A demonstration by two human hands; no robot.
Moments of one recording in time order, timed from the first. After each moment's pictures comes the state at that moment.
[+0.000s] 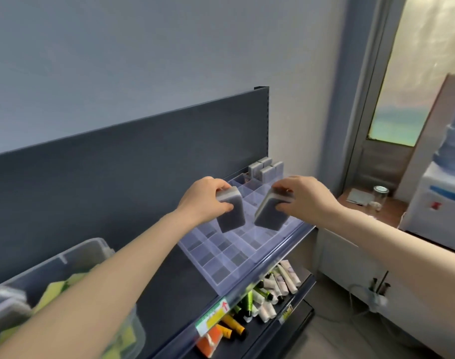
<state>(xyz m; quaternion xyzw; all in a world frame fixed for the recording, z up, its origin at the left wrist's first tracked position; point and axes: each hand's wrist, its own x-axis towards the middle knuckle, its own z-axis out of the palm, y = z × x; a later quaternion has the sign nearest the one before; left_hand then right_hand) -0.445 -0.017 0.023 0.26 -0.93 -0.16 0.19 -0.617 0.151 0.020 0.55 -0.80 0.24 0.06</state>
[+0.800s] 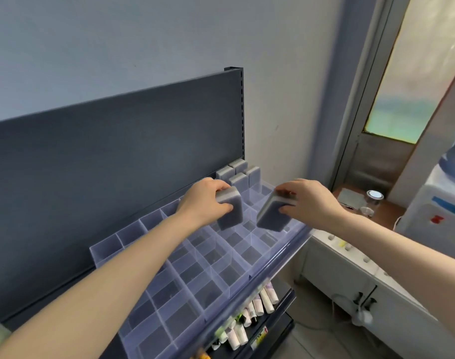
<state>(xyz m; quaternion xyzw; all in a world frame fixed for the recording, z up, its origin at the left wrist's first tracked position) -0.643 -0.076 -0.027 0.28 -0.92 -0.20 0.18 -0.814 0.100 -0.021 0.52 -0.82 0.22 0.01</state>
